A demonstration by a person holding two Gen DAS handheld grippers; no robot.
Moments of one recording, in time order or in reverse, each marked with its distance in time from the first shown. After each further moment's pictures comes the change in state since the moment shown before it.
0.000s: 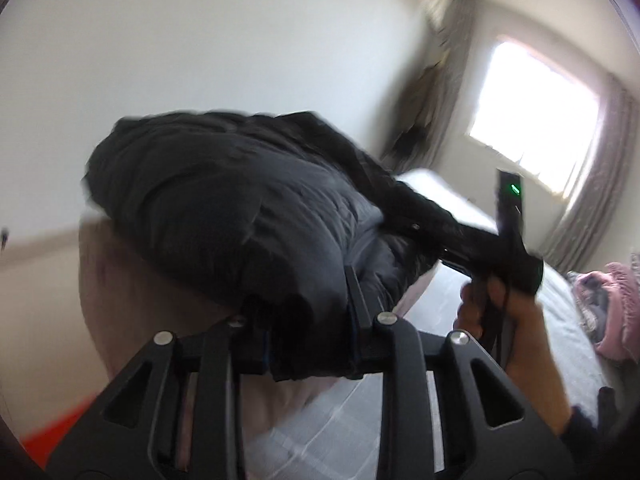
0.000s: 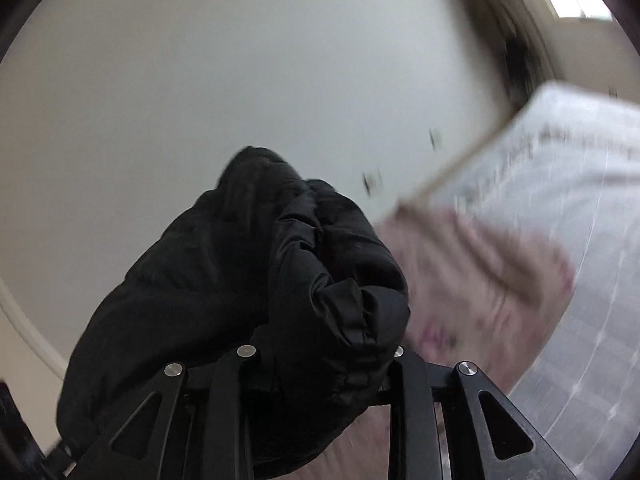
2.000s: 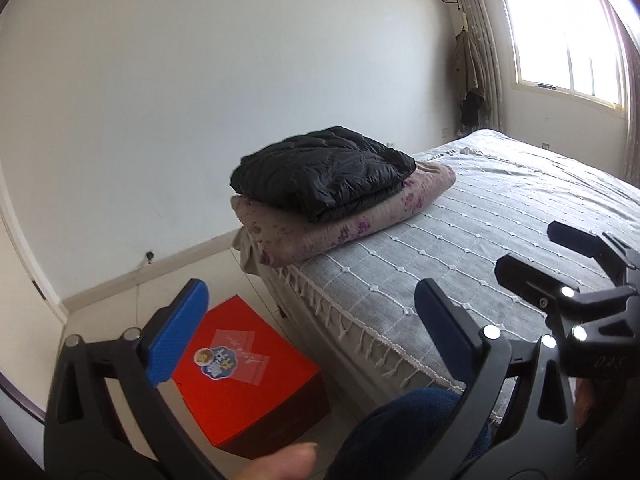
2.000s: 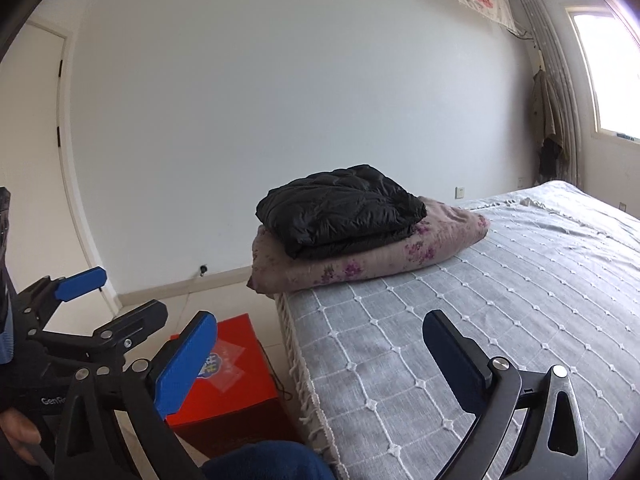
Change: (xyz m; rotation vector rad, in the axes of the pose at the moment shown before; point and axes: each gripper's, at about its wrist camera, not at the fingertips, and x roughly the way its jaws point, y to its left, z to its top) left arm -0.270 -0.148 -0.179 0.270 -0.138 0.462; right arm -0.363 0.058 -0.290 -0.467 -0.197 0.002
